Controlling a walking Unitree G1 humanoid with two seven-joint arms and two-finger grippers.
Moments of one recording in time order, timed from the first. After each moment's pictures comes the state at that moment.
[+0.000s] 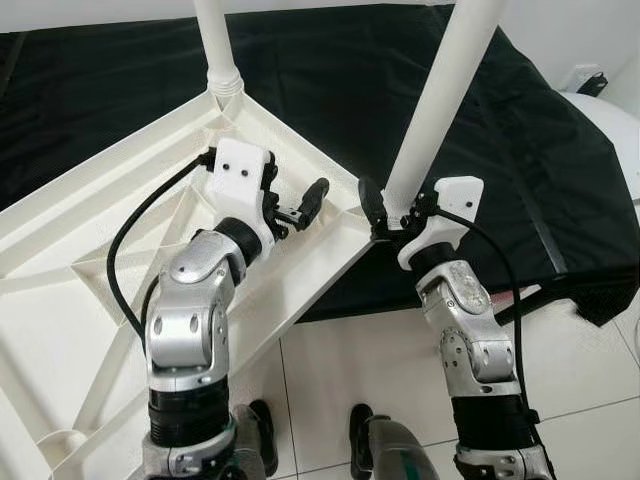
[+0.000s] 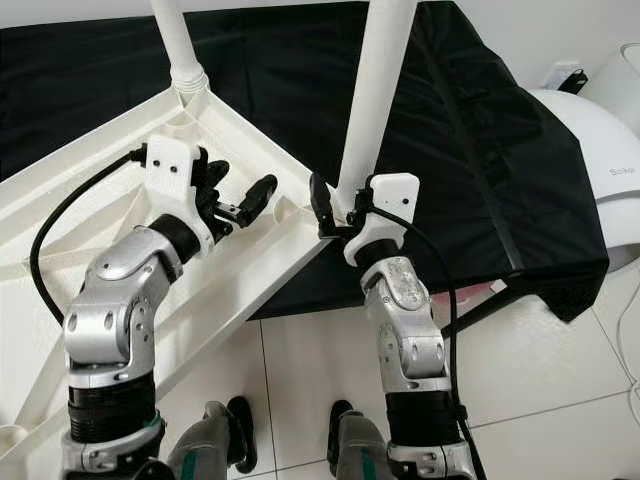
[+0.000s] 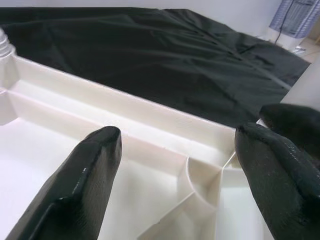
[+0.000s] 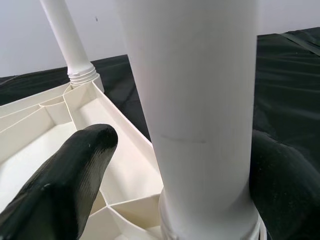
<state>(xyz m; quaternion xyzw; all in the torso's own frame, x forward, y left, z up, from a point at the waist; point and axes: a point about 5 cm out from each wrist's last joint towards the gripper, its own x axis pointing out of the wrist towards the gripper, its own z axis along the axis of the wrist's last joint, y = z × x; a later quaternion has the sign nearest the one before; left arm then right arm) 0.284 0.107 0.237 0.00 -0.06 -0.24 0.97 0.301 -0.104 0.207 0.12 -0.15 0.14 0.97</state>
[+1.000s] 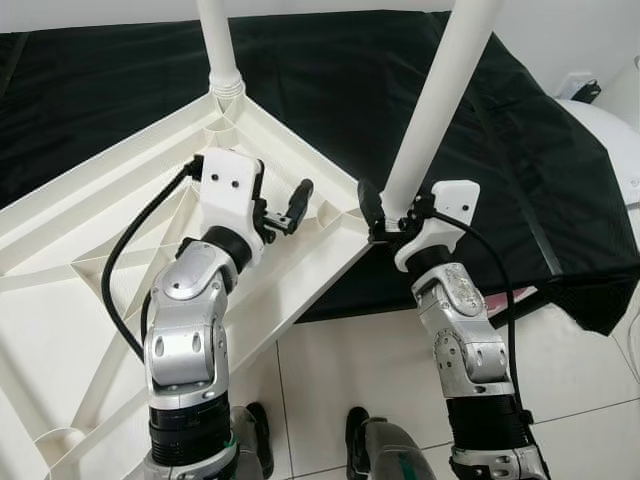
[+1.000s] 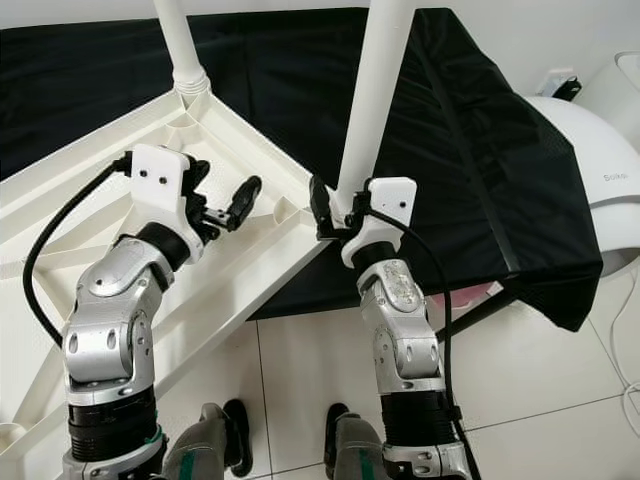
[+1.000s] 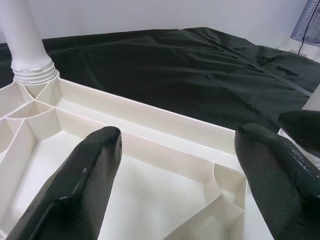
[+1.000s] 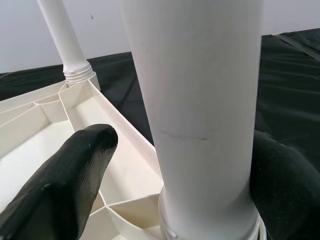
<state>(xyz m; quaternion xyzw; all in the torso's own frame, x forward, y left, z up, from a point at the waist) 0.277 0.117 0.235 0.03 -0.09 -0.20 0.98 0.305 -0.103 0.201 0.12 -0.14 0.13 0.97</state>
